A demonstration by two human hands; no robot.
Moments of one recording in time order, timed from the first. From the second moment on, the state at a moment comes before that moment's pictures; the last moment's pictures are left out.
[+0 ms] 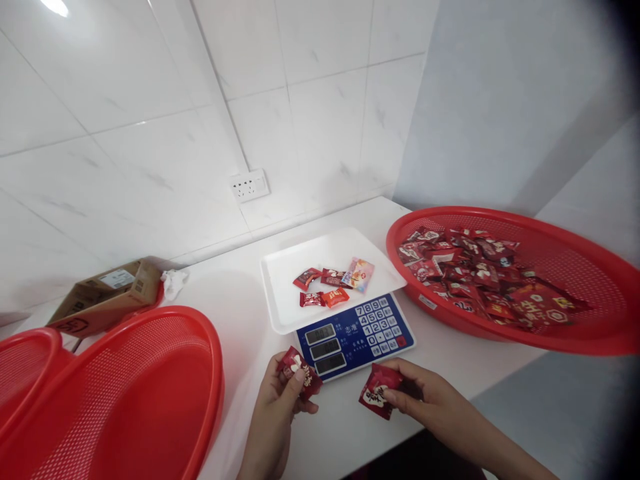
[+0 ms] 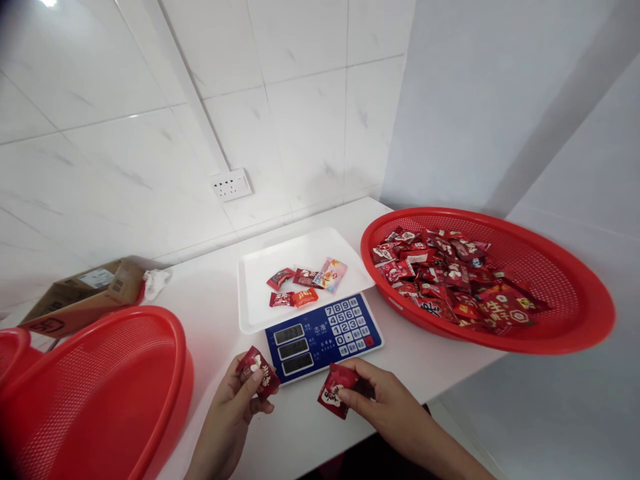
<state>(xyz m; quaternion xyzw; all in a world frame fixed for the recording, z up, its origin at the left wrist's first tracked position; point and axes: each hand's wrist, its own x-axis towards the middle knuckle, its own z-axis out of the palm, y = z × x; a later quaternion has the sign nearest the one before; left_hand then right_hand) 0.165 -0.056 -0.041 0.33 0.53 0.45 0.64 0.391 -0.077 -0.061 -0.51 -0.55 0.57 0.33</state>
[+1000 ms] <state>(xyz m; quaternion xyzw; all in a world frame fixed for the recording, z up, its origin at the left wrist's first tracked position) 0.163 -0.062 -0.047 0.36 0.50 0.45 0.64 0.371 0.057 -0.024 -0.54 -0.74 0.09 0.38</state>
